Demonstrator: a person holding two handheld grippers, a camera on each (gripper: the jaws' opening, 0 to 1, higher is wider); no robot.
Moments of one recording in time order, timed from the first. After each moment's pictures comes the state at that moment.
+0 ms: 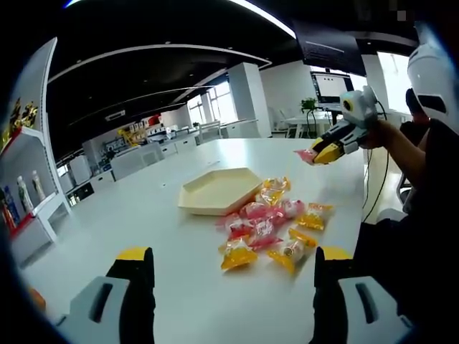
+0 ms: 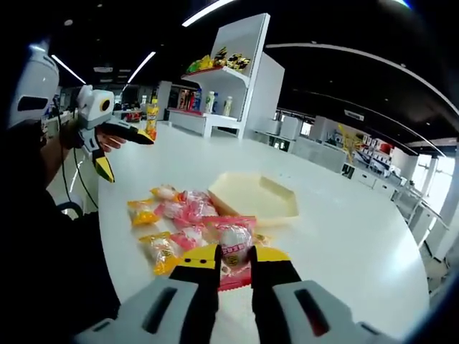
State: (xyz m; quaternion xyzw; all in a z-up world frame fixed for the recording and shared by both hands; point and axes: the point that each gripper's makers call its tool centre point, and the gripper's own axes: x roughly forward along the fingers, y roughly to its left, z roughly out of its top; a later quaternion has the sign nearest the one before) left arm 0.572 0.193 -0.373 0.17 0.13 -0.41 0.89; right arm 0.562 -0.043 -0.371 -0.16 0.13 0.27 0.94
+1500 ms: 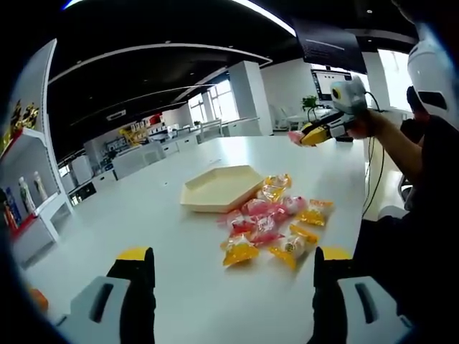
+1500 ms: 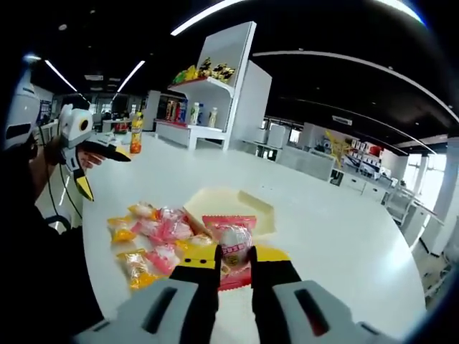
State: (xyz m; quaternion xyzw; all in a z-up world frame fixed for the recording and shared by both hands) left arm 0.572 0.198 -0.374 0.17 0.13 -0.40 0.89; right arm 0.595 -0.066 -0.341 -0.14 0.10 0.24 0.95
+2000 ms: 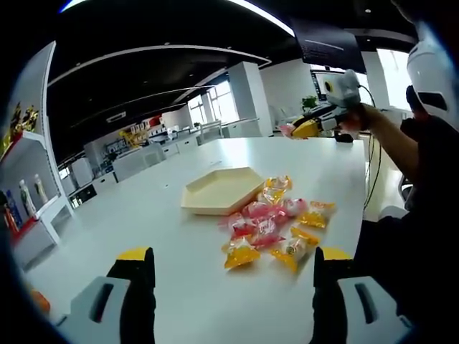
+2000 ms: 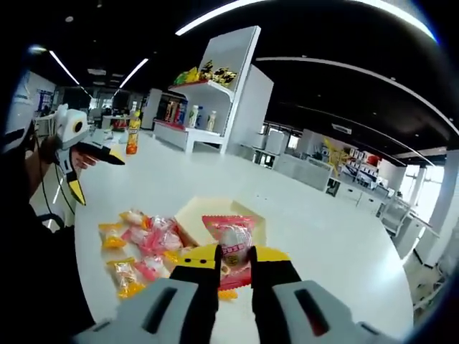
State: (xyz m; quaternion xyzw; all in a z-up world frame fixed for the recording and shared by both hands) left arm 0.573 0.196 -0.370 0.18 0.12 -0.41 0.89; right arm 0.613 -0.063 -0.320 -0.17 0.09 0.24 0.95
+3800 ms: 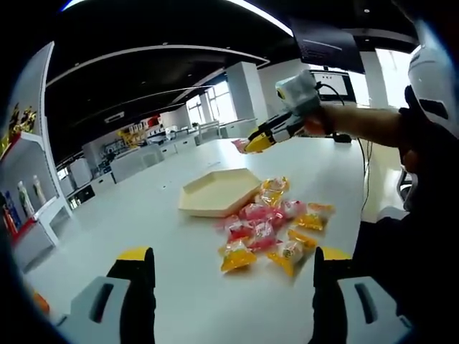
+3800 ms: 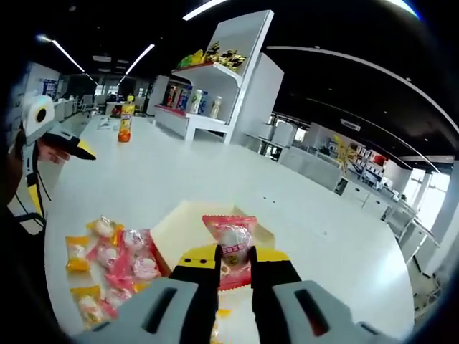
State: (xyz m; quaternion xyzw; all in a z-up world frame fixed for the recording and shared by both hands) left arm 0.571 0.189 -0.369 0.18 0.12 -0.41 0.89; right arm 0.700 -0.017 -0.341 -0.19 0.12 0.25 0.94
